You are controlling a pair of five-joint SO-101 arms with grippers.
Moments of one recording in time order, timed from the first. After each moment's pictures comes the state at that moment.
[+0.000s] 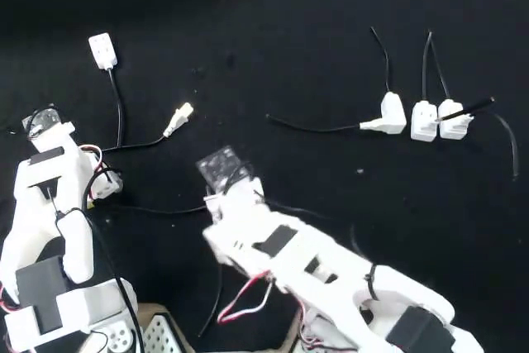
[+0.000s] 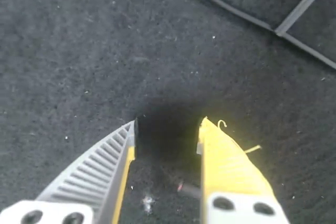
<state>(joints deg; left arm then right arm) -27.0 -11.6 47.0 50.5 11.1 -46.8 -29.1 75.3 21.9 -13.8</state>
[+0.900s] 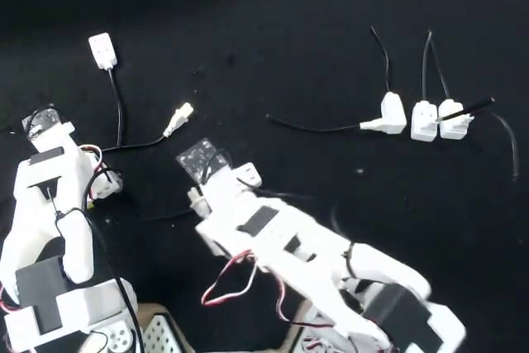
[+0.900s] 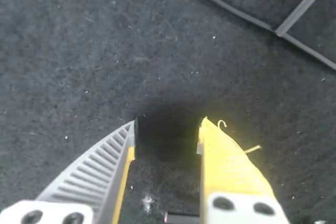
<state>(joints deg) -27.0 -11.6 47.0 50.5 11.3 -46.3 -18.3 63.8 29.1 -6.5</state>
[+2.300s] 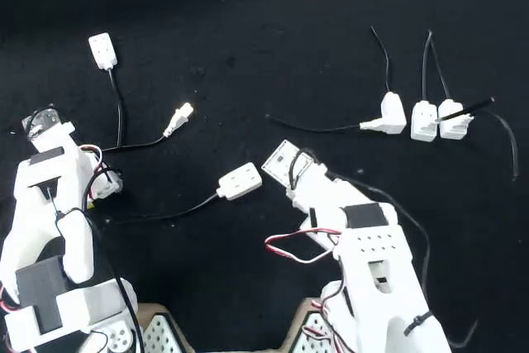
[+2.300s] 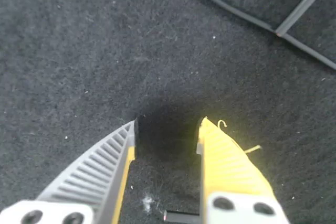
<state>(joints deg) -27.0 -11.6 47.0 50.5 11.3 -6.1 -49.4 75.5 53.5 45.4</state>
